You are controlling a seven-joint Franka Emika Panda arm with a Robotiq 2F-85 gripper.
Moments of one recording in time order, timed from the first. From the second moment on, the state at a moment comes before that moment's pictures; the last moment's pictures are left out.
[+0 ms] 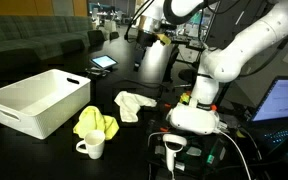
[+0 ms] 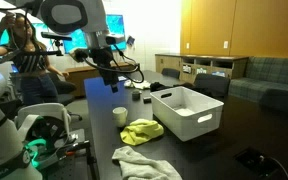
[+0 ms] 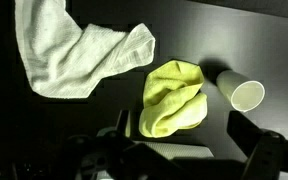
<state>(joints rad) 0.17 -0.70 0.04 -2.80 0.11 2.25 -0.05</state>
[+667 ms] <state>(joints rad) 0.17 -0.70 0.04 -2.80 0.11 2.25 -0.05</state>
